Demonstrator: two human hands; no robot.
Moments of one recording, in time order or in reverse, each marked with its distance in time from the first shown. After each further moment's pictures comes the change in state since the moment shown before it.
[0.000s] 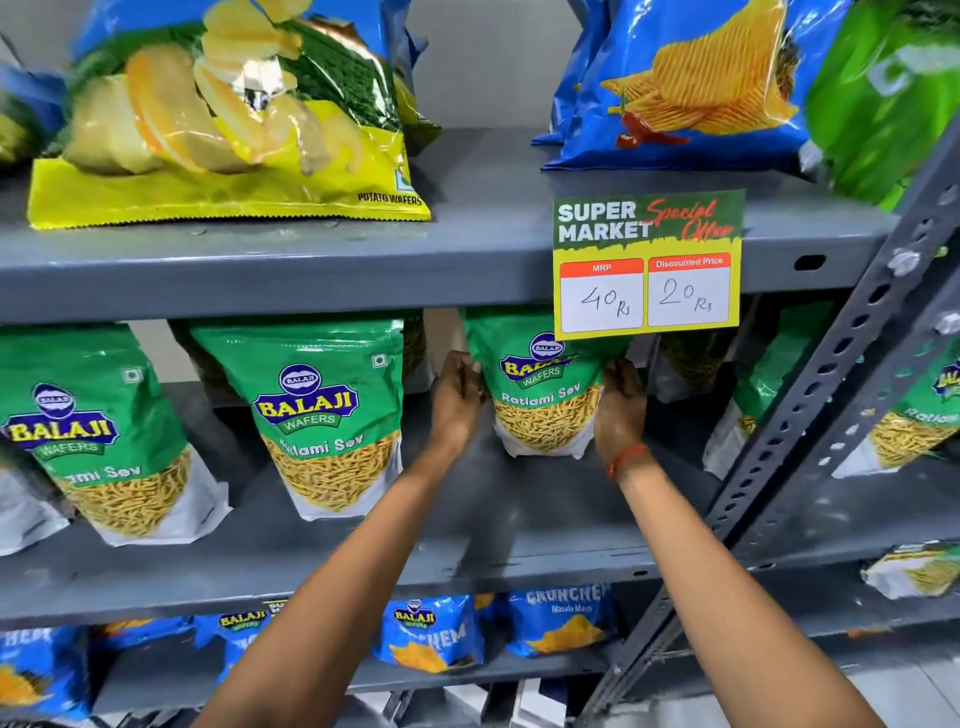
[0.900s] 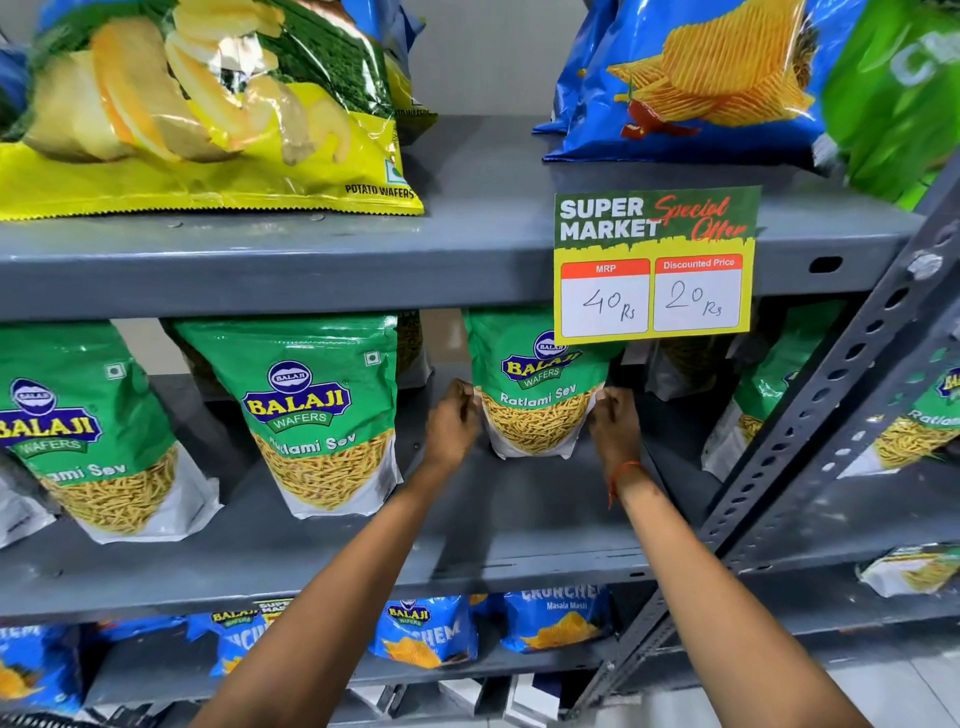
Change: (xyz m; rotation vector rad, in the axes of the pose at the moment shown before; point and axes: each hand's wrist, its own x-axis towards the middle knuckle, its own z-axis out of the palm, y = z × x) left_hand -0.003 -0.035 -0.002 0.358 -0.065 0.020; right_hand 0.005 0.036 -0.030 -0.458 -0.069 -0.021
